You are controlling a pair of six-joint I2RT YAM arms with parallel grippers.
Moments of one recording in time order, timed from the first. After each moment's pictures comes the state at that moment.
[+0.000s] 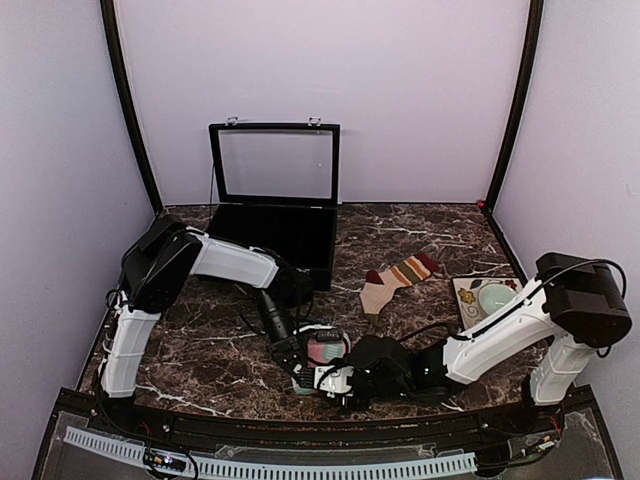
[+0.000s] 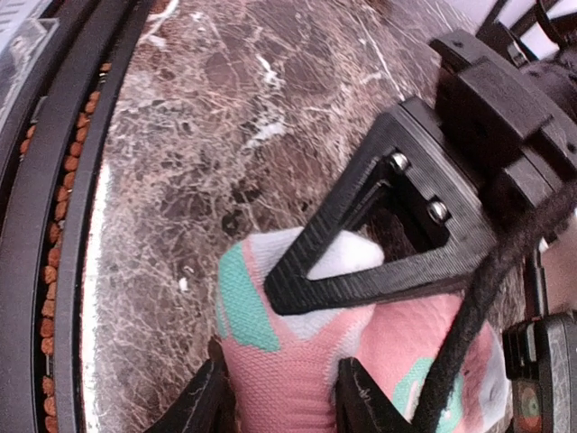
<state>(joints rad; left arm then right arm) -0.83 2.28 1.52 -1.15 0.94 0.73 1.36 1.72 0.66 0.39 0.10 -0.37</state>
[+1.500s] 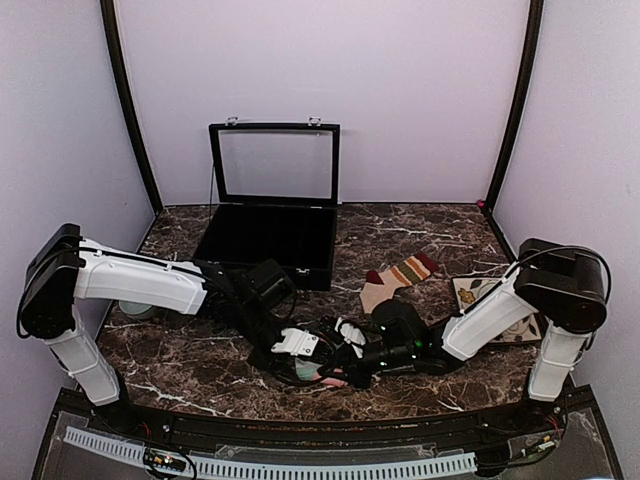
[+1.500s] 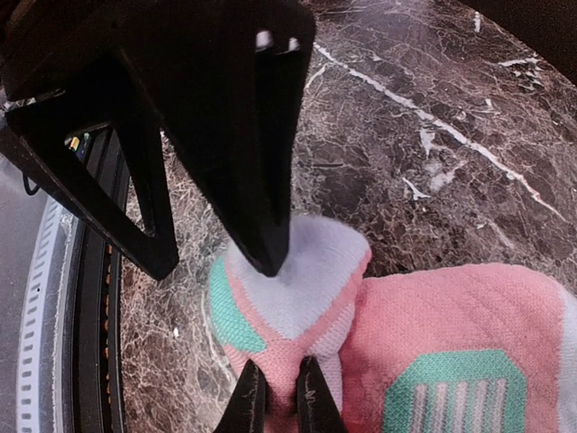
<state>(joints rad) -1.00 1.67 1.01 -0.51 0.42 0.87 1.08 1.82 0.60 0.63 -0.38 0.13</state>
